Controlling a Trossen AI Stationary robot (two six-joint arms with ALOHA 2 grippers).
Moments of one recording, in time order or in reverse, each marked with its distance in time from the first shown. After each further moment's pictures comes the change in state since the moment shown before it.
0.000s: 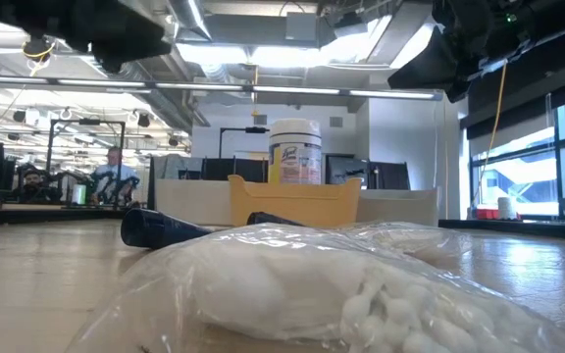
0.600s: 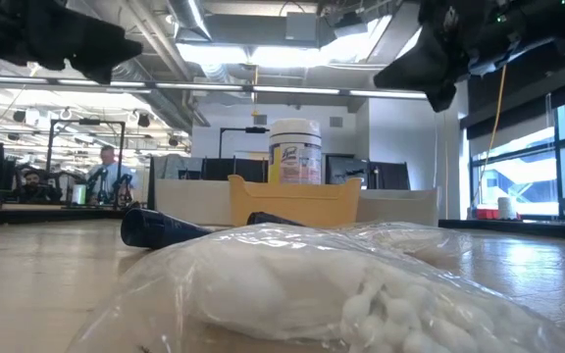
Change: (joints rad) left arm 0.048 -0.284 -0.214 0.086 0.237 0.165; right arm 0.000 0.118 0.000 0.144 -0.126 0.072
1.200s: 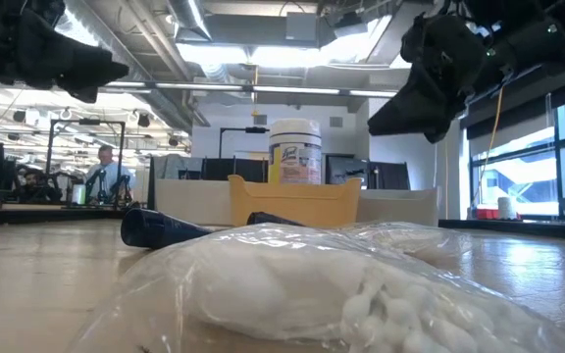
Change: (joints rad) left arm 0.039 -0.307 -0.073 -0.237 -0.005 -0.054; right arm 0.003 0.186 0.000 0.023 -0.061 0.038
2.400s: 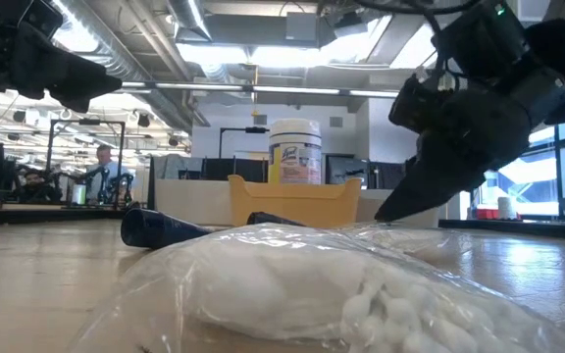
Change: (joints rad) left arm 0.000 -0.142 0.001 -0.196 -0.030 -0.057; right arm 0.084 0.369 0.001 0.179 -0.112 0.055
